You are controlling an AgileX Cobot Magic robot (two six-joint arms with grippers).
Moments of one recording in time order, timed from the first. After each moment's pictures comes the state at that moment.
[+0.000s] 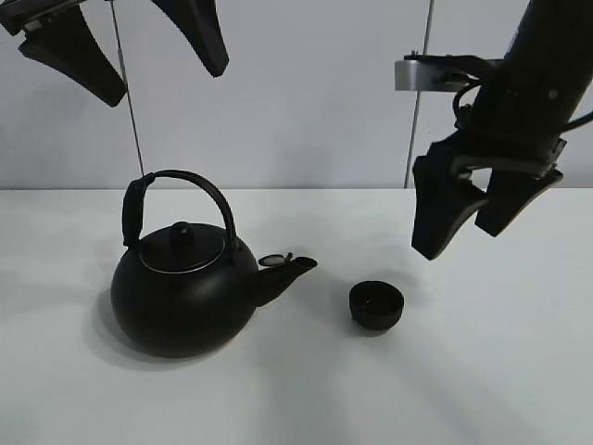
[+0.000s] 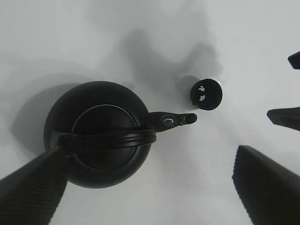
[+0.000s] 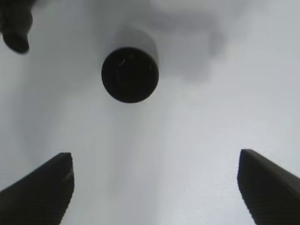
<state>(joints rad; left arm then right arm) -0.44 1.67 -1.50 -0.31 1.02 -0.02 0.25 1.77 -1.26 0.22 0.98 -0.49</state>
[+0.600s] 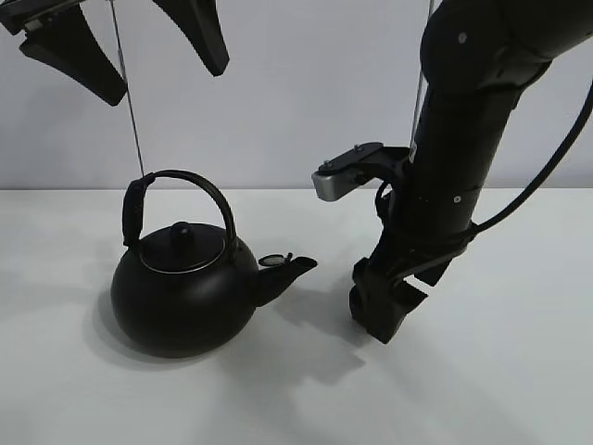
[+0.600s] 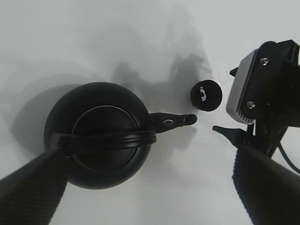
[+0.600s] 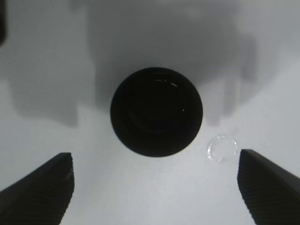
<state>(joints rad) -0.44 1.67 -1.50 -0.31 1.02 -0.02 0.44 1.94 -1.21 0.01 0.75 -0.48</state>
